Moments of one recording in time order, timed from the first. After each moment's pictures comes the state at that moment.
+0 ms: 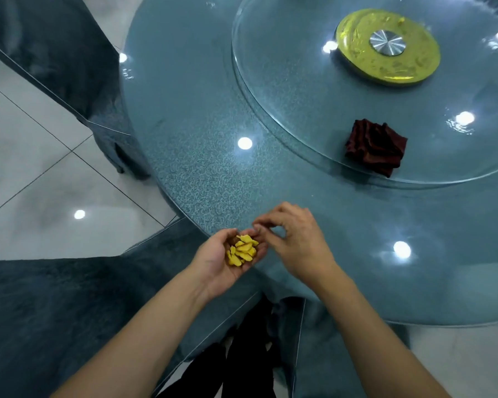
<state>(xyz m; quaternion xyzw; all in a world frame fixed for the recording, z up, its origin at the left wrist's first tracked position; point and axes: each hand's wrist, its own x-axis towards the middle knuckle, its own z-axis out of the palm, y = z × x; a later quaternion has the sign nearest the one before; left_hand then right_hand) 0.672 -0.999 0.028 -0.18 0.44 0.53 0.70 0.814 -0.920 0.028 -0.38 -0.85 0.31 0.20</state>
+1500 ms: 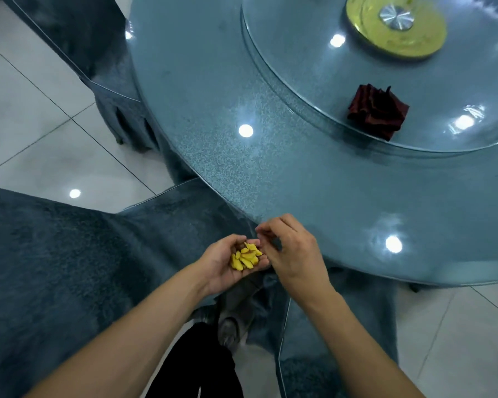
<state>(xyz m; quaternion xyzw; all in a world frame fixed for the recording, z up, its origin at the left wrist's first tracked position) 0.724 -1.092 -0.031 -0.17 0.49 0.47 0.72 0.863 -1.036 0.004 -0.41 -0.84 0.30 0.21</state>
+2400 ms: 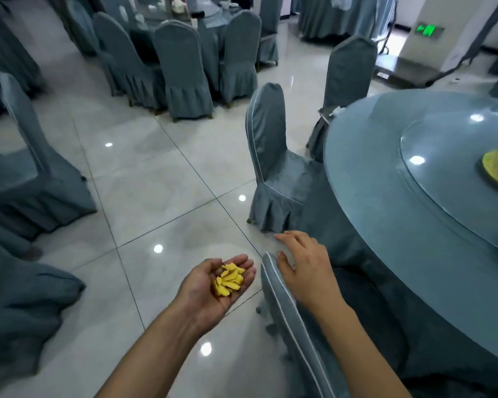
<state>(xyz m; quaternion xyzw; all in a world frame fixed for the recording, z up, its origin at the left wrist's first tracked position) 0.316 -1.403 0.207 -0.22 0.43 0.69 0.53 0.446 -1.247 0.149 -0.30 -0.91 0.21 0.18</state>
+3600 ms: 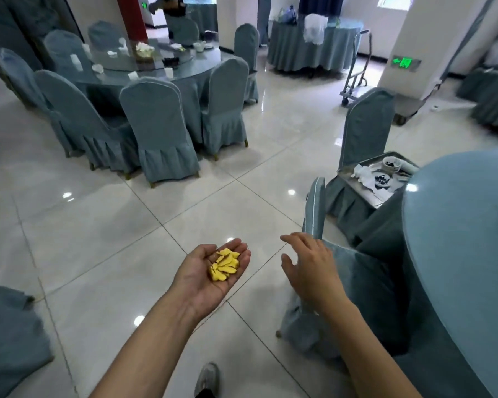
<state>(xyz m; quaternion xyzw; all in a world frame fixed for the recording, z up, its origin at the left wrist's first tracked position) -0.324 -1.023 0.239 -0.16 0.42 0.69 0.56 -0.156 -0.885 0.156 -0.41 -0.88 0.15 0.18</state>
